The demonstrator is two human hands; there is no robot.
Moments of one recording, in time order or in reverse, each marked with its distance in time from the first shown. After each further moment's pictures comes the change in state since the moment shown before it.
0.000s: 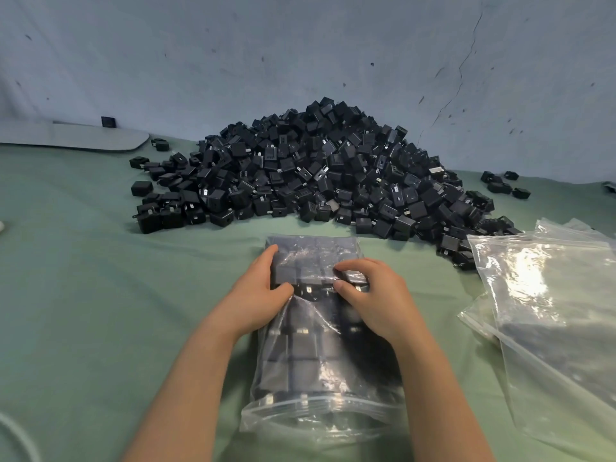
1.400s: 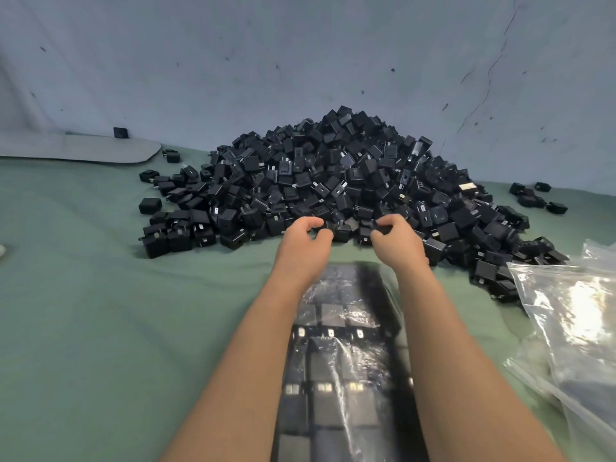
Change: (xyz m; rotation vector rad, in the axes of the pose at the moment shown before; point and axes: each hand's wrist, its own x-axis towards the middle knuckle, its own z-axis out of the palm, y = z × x) left_hand 0.085 0.053 0.001 -0.329 0.249 0.019; right_hand 0.144 -0.001 -0.004 0.003 0.135 0.357
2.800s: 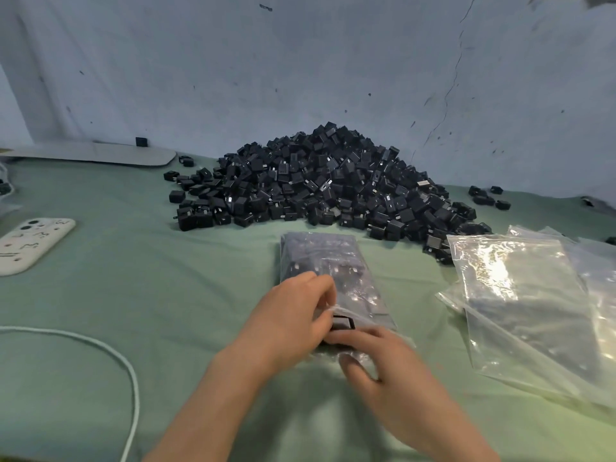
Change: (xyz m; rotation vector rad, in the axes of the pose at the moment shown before) left_hand -0.196 0.006 -0.045 0.656 -0.230 0.558; right_hand -0.293 0.065 -0.060 -0.154 -0.303 -0.569
